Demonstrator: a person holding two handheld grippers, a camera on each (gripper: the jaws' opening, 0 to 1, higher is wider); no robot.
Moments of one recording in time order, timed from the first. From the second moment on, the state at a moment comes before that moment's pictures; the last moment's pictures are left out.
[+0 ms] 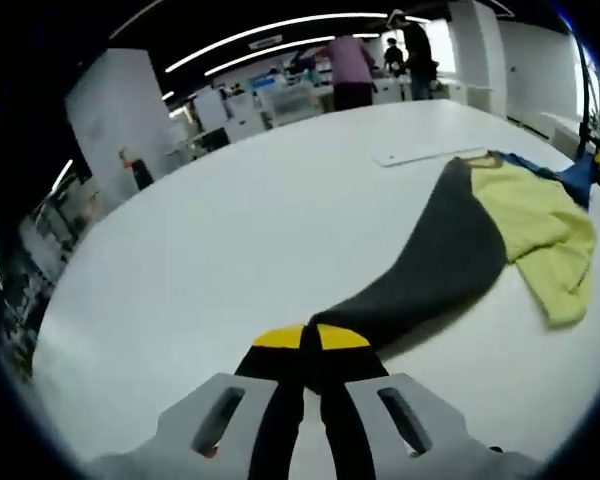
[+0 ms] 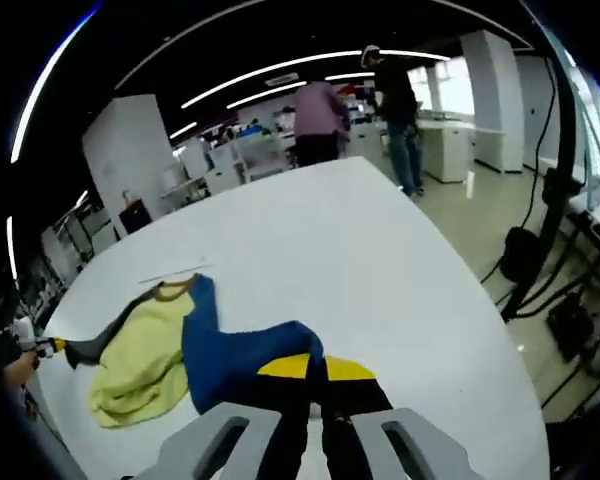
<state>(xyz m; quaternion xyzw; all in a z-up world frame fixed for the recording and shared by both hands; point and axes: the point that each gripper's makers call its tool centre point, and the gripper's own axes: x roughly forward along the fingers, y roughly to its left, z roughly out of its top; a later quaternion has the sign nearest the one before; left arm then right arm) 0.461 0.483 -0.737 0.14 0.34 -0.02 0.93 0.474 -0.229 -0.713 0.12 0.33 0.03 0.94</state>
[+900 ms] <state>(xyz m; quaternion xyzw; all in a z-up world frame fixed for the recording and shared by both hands) 0.477 0.523 -0.745 0.21 0.37 0.00 0.91 0.484 -0.306 -0.745 0.10 0.36 -0.06 0.93</state>
